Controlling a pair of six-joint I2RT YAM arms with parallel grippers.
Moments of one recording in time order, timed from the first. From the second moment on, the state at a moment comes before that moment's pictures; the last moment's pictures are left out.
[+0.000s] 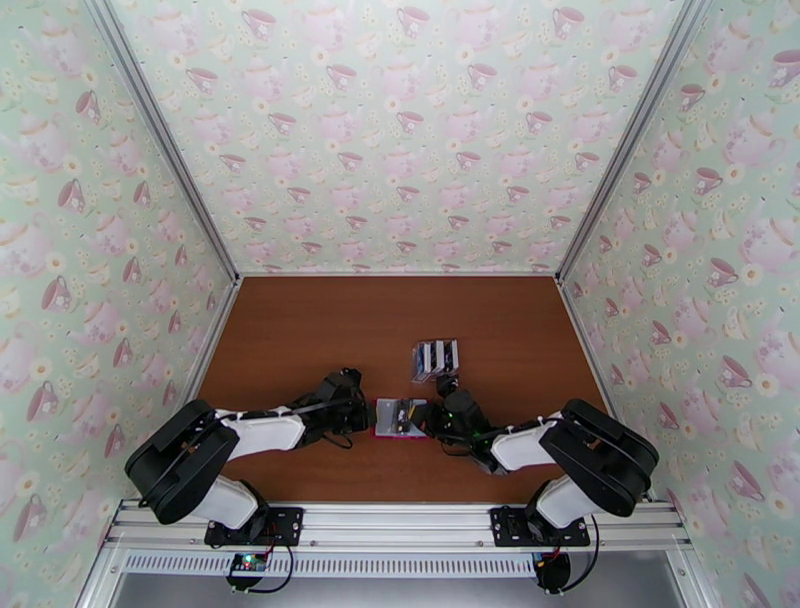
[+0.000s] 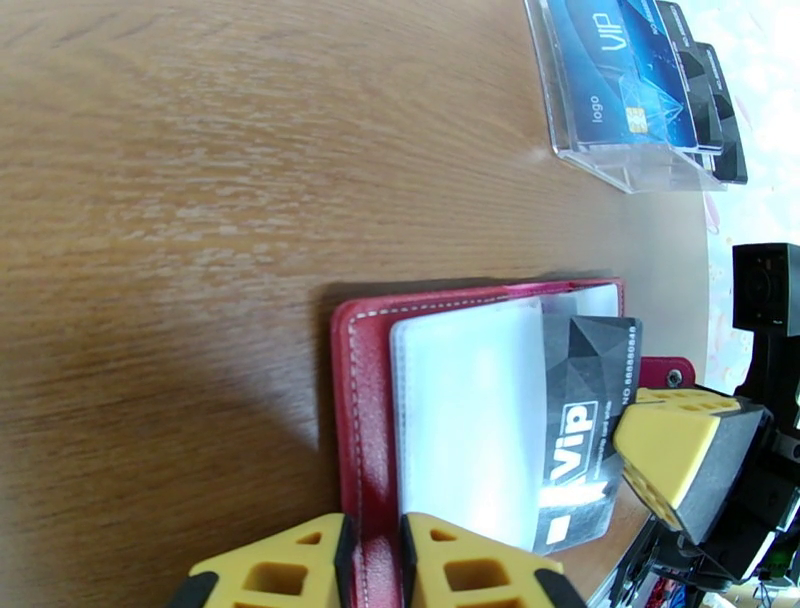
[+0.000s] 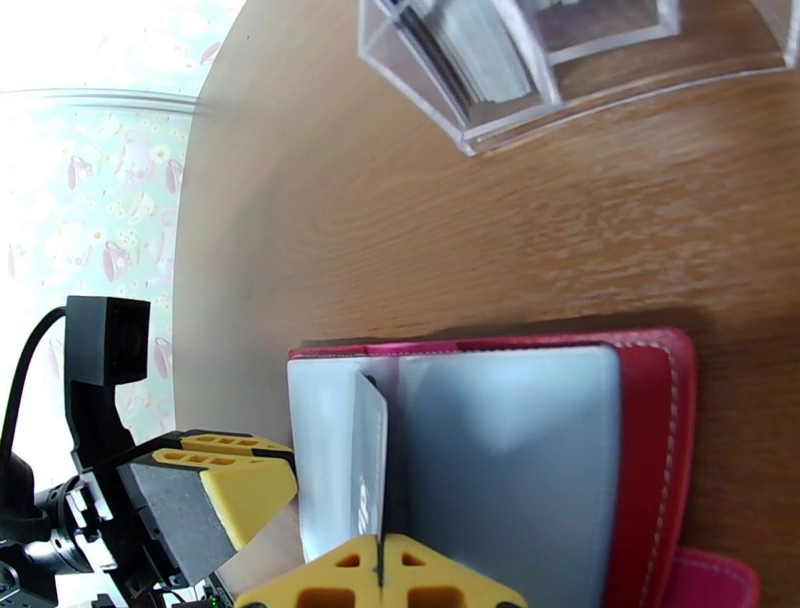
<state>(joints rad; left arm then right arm) -0.67 1.51 0.49 0.16 0.26 -0.82 0.79 1.58 0.31 0.72 -0.17 1.12</state>
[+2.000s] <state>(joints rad) -0.66 1.57 0.52 0.17 0.29 -0.84 0.88 1.63 0.79 -0.14 0.05 0.86</state>
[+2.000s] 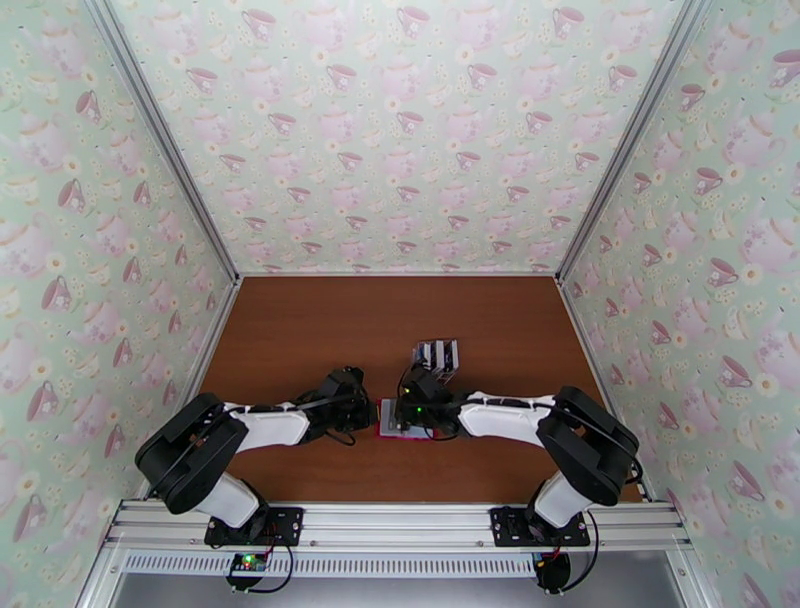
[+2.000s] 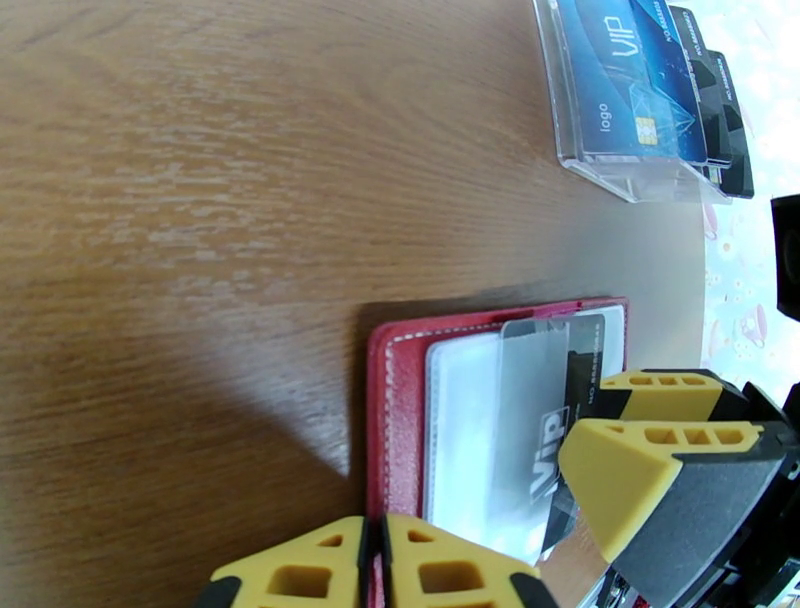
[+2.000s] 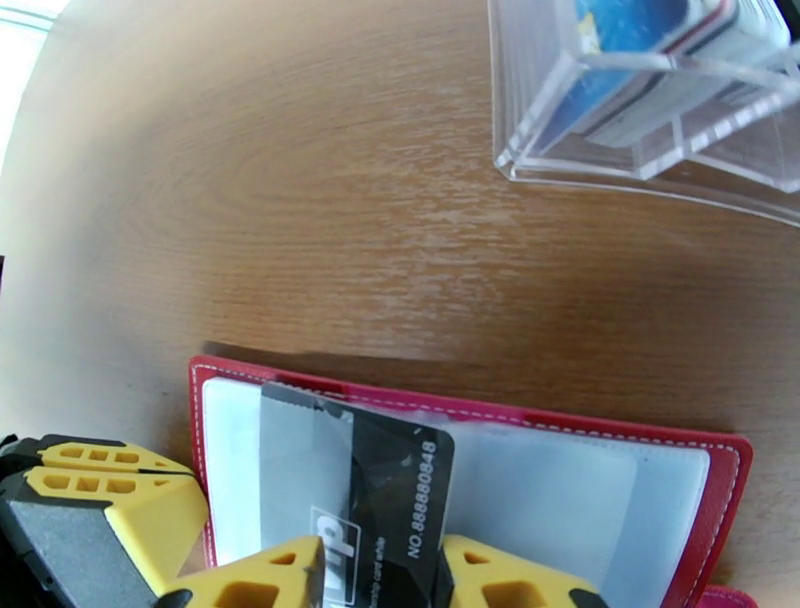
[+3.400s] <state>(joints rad) -0.64 1.60 0.56 0.15 0.34 -0.84 0.83 1.55 0.77 -0.18 0.05 0.79</state>
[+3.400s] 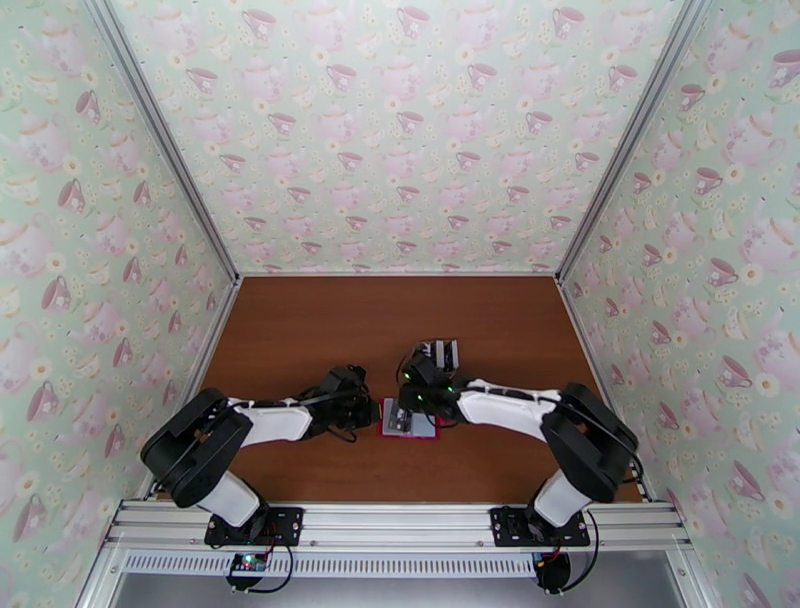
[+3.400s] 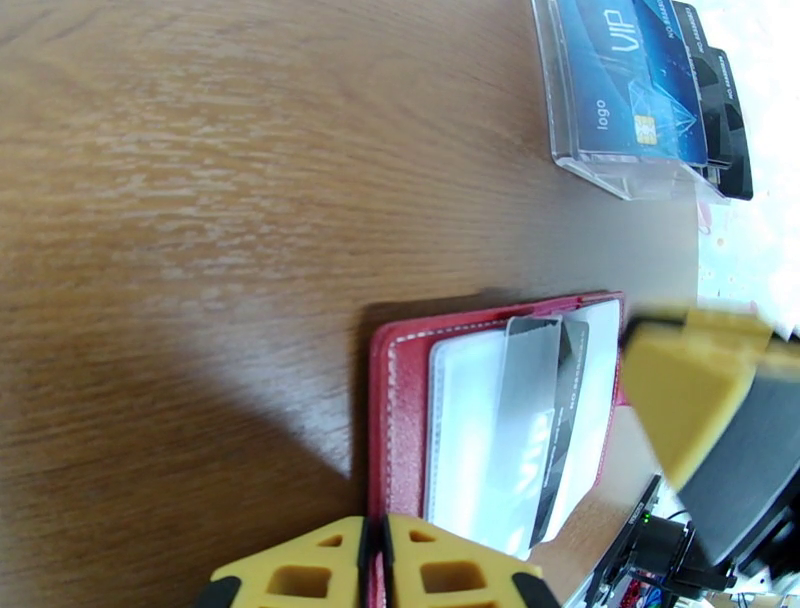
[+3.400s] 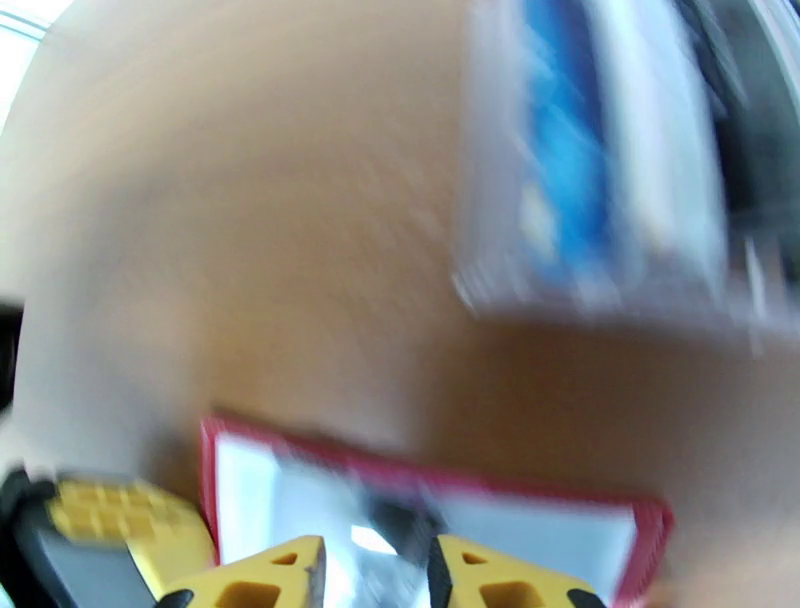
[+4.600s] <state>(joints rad) -0.64 1.63 0.59 0.16 0.39 -0.84 0.78 1.47 0.38 0.38 -0.18 1.02</state>
